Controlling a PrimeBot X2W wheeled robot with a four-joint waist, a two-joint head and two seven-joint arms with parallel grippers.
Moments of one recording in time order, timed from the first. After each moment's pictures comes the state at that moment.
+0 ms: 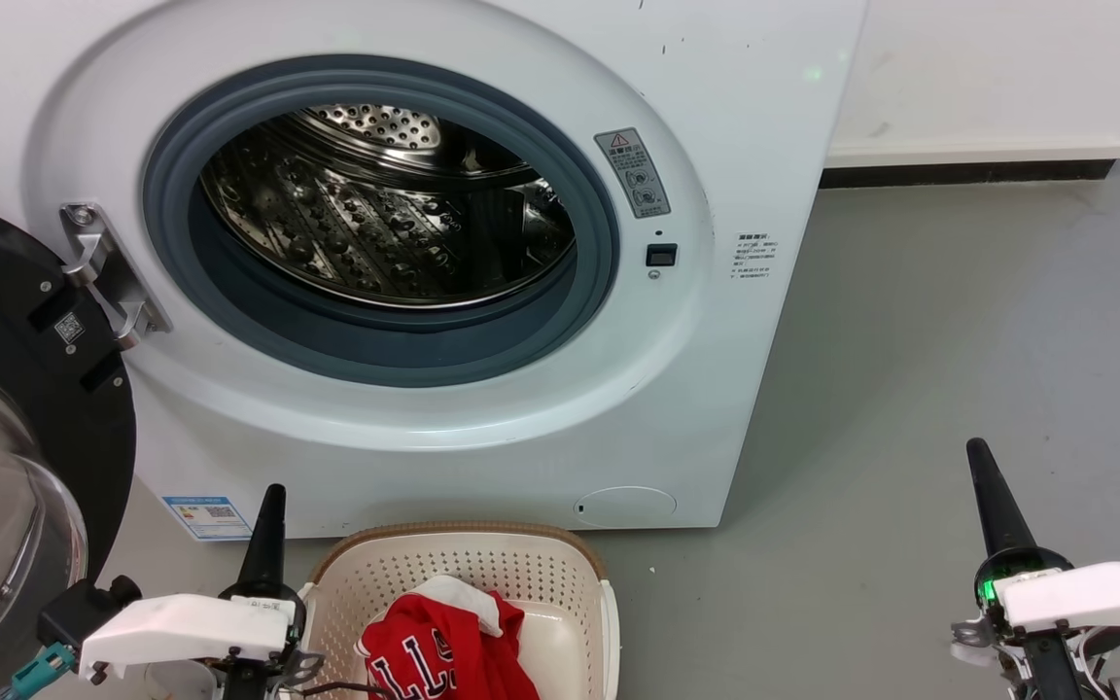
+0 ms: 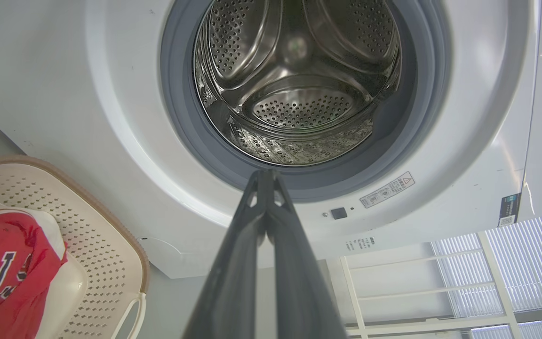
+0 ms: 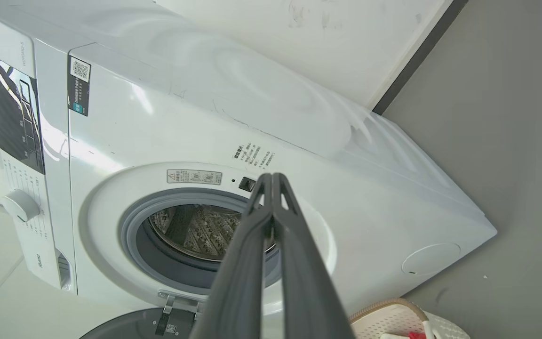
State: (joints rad) left arm -0.05 0.05 0.08 0.18 -1.17 -0.09 0.01; right arm -0.06 -0.08 -0.03 0.17 1.19 0.13 -0.03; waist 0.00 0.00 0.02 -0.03
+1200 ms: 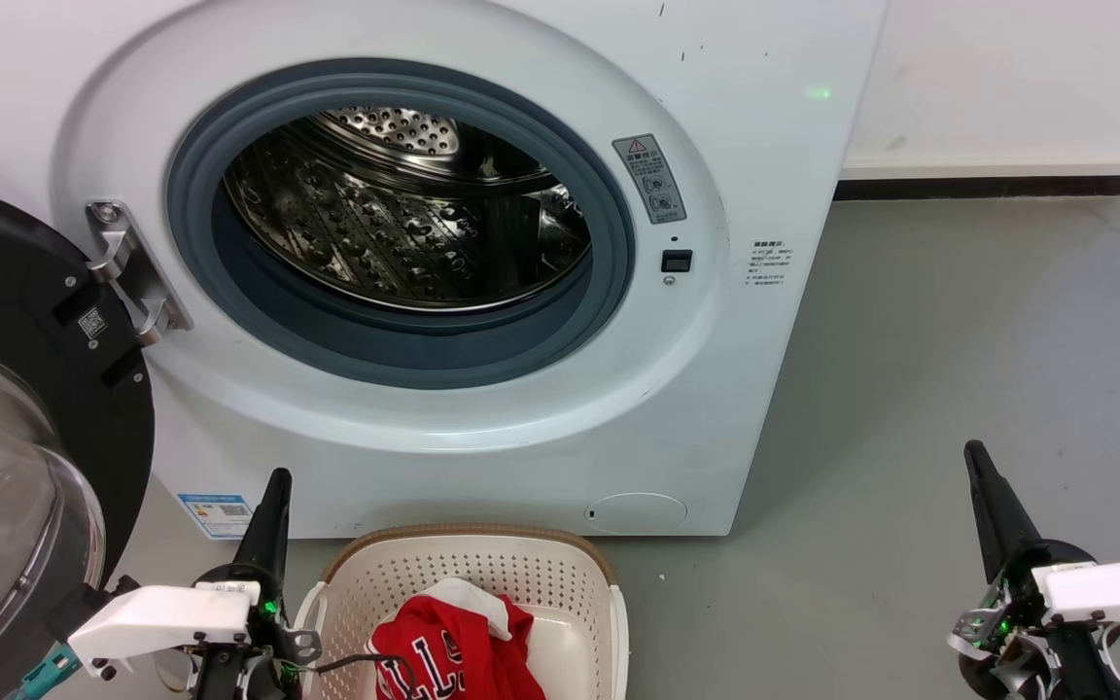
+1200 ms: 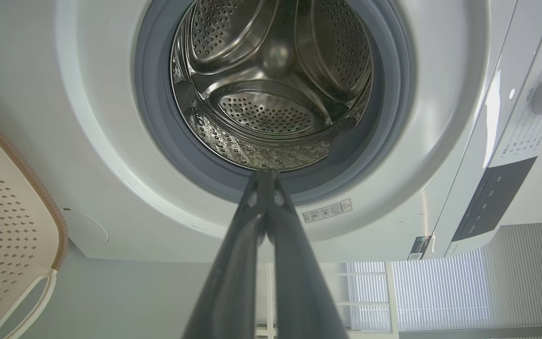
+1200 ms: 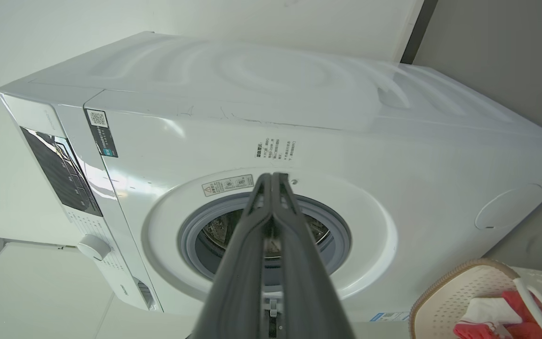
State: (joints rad) left arm -0.09 0.05 0.11 0.23 -1.49 -0.12 0.09; right arm -0.08 -0.08 -0.06 0.22 1.52 0.13 0.05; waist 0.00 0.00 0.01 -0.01
